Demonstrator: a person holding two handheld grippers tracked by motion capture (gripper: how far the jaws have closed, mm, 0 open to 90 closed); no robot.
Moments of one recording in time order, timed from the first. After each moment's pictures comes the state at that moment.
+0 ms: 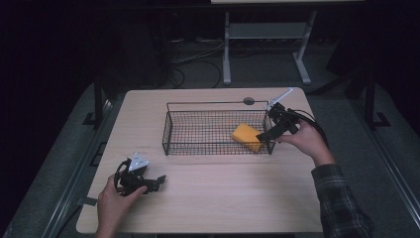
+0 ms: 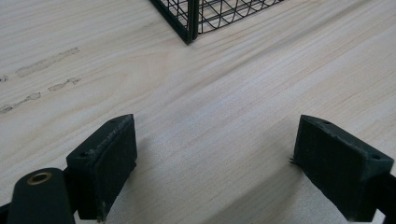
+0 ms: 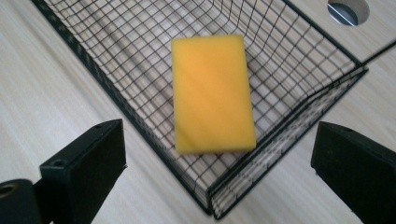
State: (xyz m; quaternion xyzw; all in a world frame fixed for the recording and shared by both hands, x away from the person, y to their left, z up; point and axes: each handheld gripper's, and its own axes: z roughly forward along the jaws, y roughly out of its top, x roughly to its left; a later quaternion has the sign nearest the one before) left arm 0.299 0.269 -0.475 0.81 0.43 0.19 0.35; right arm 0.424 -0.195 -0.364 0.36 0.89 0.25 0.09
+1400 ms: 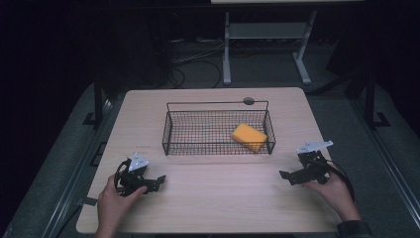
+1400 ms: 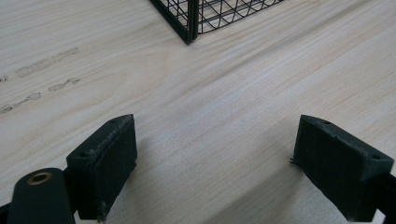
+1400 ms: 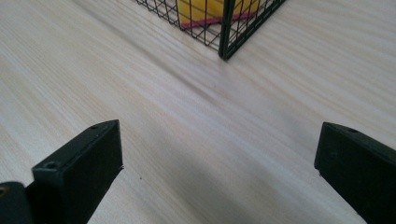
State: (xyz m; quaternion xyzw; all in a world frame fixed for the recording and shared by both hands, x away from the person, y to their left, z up) left arm 0.299 0.269 -0.476 0.81 0.43 0.19 0.35; right arm 0.314 -0.269 -0.443 0.42 0.84 0.32 0.13
